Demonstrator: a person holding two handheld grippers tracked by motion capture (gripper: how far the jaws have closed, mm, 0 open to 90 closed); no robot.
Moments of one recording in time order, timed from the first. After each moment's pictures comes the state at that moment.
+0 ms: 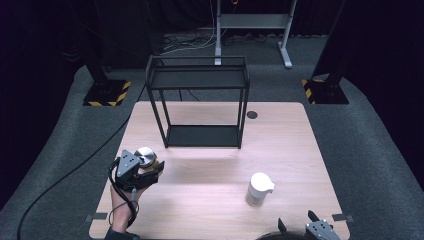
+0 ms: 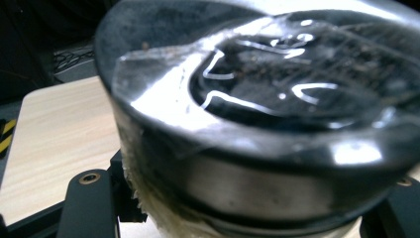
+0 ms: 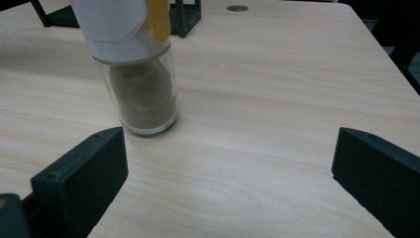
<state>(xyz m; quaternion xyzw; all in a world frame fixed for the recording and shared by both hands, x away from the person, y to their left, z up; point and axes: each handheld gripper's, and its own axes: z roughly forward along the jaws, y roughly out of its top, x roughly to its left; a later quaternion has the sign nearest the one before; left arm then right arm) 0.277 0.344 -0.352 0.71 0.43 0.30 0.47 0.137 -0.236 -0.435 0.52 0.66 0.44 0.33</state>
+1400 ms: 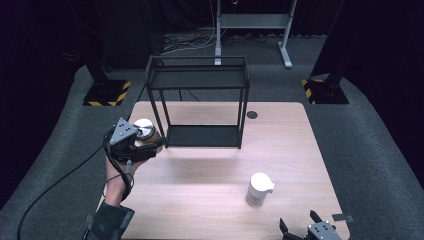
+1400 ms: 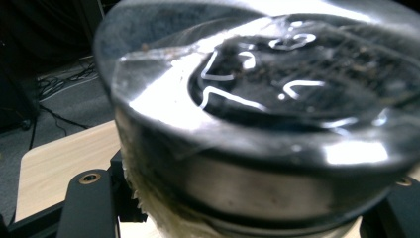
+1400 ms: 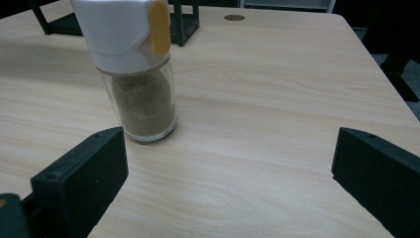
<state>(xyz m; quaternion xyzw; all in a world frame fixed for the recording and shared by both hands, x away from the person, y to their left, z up) 0.316 0.353 -0.283 0.72 0.39 0.29 0.49 0.130 -0.237 -0.433 0.52 0.65 0.44 0.34</state>
